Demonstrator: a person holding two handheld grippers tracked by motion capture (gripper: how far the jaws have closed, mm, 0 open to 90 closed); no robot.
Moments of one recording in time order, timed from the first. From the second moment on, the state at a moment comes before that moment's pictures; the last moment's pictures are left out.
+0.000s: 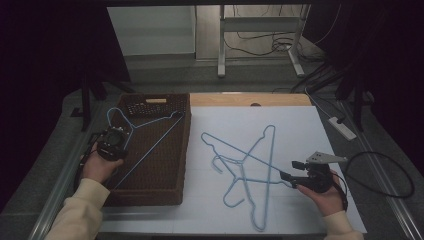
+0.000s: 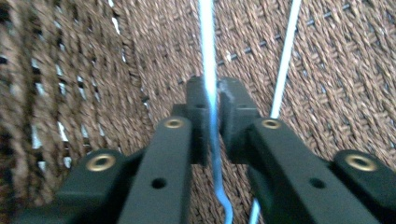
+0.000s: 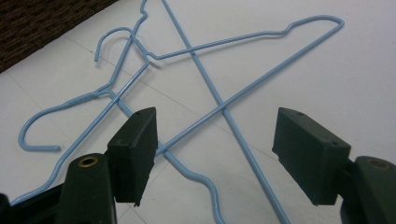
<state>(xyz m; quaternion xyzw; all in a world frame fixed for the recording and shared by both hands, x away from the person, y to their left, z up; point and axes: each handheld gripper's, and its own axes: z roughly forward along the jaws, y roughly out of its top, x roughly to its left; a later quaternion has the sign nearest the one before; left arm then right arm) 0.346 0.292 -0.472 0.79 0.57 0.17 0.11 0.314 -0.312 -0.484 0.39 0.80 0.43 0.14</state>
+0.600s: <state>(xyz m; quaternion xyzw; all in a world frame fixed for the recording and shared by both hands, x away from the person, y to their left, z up) 0.295 0.288 -0.422 0.76 0.51 0.19 0.36 0.313 -0.312 -0.483 0.39 0.80 0.43 0.14</state>
